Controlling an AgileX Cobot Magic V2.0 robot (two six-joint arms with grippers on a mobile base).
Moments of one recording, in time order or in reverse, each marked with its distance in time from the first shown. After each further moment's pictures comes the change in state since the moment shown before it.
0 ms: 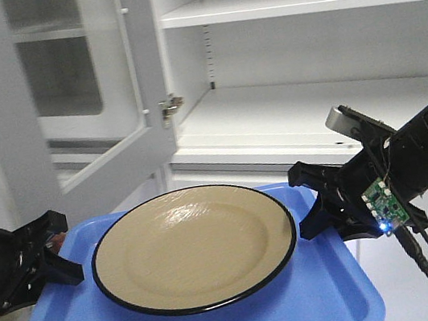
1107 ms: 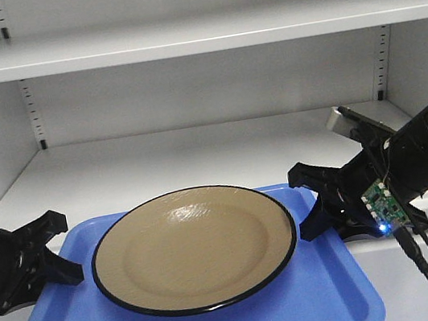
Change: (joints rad) left arm 0.000 0.000 0.000 0.000 0.001 0.000; right arm 0.000 0.000 0.000 0.000 0.007 0.000
